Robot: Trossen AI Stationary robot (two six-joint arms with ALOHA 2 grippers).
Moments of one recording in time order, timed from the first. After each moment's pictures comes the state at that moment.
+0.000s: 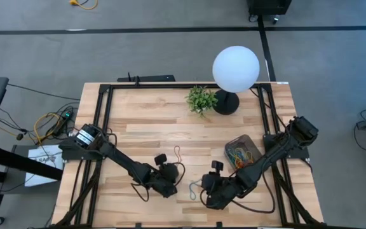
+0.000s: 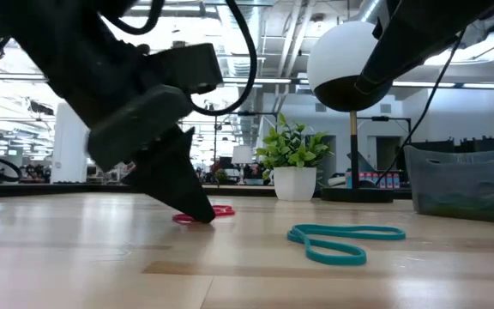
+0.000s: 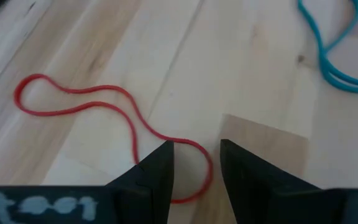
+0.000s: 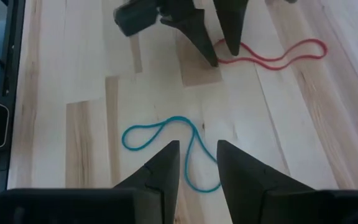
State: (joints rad) left arm -0.49 1.98 1.08 -0.21 -0.58 -0.70; right arm 0.66 1.79 1.24 -0.52 0.47 0.65
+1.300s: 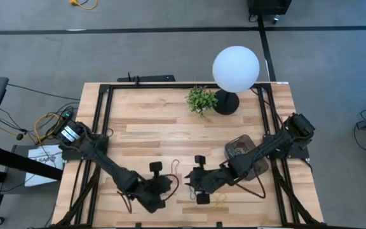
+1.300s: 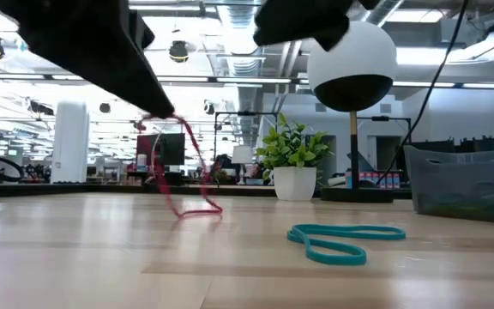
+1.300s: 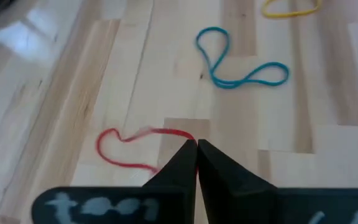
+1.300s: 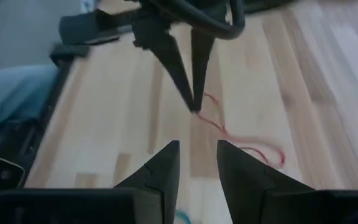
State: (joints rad) left arm -0.65 1.82 1.16 -0.37 -0.64 -0.55; right arm 0.53 1.79 1.22 -0.16 0.35 0.25
